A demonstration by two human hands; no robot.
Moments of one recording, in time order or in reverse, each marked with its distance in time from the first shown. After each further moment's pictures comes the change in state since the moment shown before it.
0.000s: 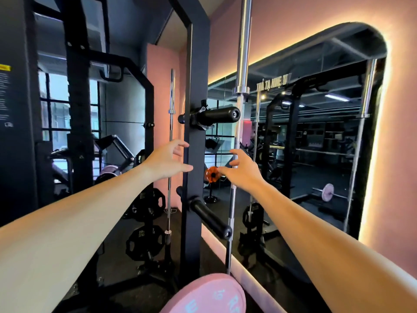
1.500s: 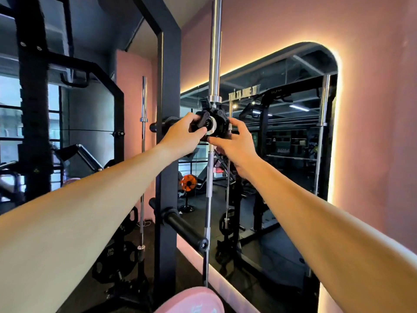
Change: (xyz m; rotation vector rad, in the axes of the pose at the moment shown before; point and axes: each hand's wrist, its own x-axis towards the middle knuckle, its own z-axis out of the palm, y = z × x) left_hand 0.033 0.113 0.032 -0.214 0.075 0.242; right_hand 0.007 -0.045 -0.065 0.448 0.218 -0.108
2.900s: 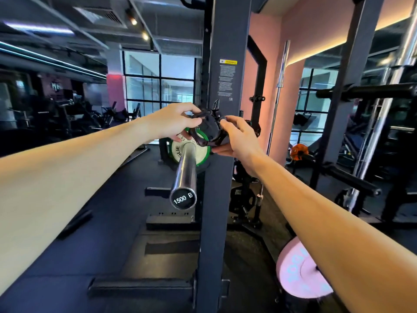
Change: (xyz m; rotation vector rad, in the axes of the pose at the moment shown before) left_hand -0.390 0.003 -0.495 0.313 -0.026 -0.474; right_hand -0.367 -0.190 0.388 0.317 -0.609 0.186
